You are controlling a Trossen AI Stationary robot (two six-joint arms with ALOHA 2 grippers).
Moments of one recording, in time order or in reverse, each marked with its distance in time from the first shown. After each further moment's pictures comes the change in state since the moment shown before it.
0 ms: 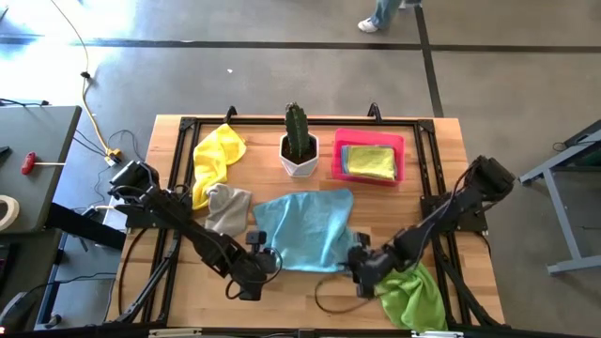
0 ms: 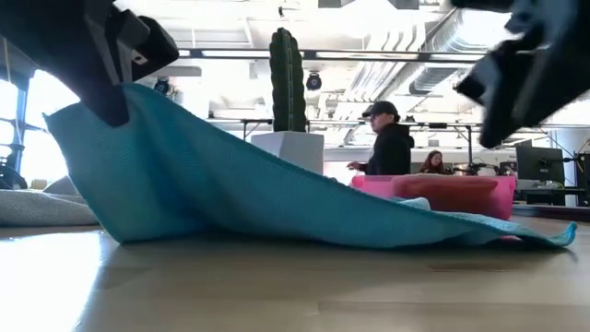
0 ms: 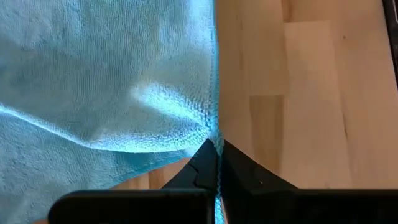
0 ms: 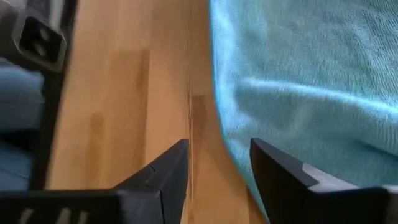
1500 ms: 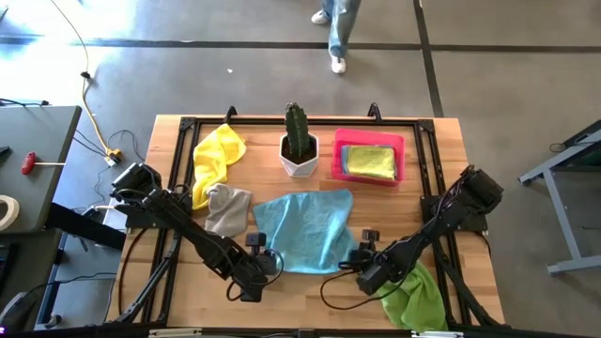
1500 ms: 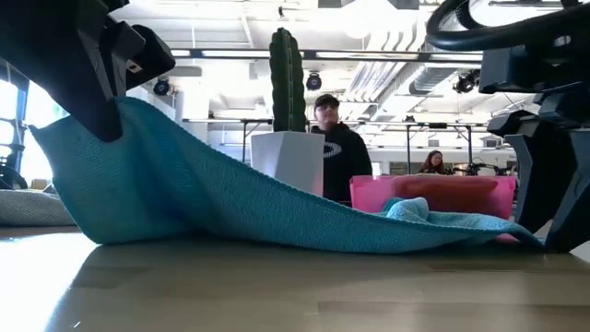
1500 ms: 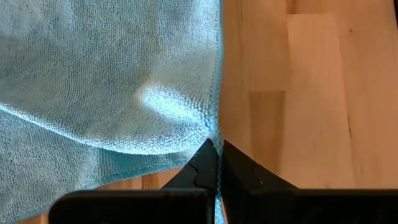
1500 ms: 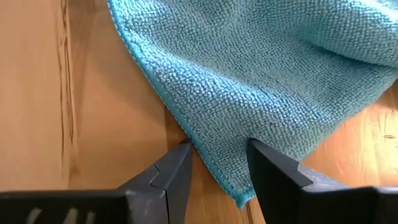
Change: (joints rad) left arm -0.006 0.028 0.000 0.006 0.004 -0.025; right arm 0.014 0.174 0.003 -0.247 0.131 0.084
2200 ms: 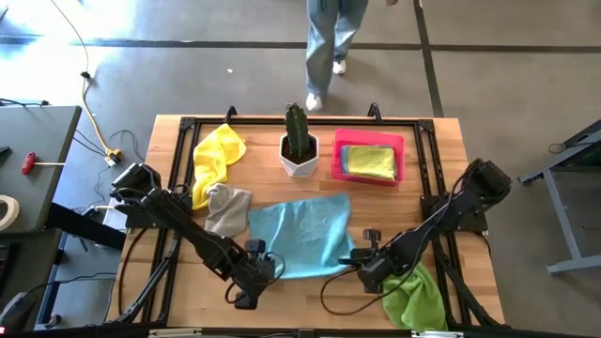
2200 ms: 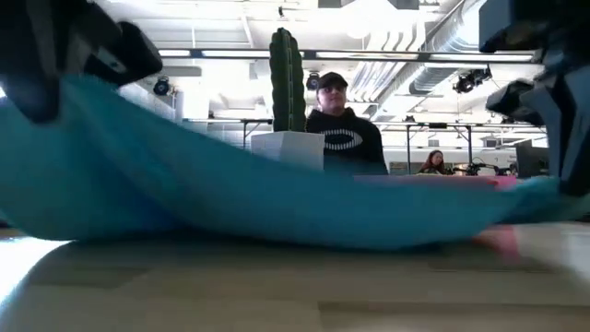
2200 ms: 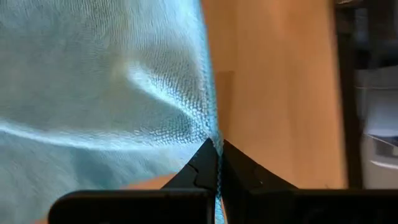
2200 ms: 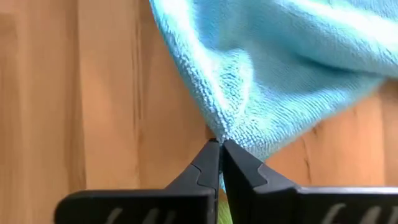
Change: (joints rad) left arm 0.000 -0.001 0.043 -0.029 0.182 -0.020; right arm -0.021 -0.133 0.059 -0.093 -0.182 -0.042
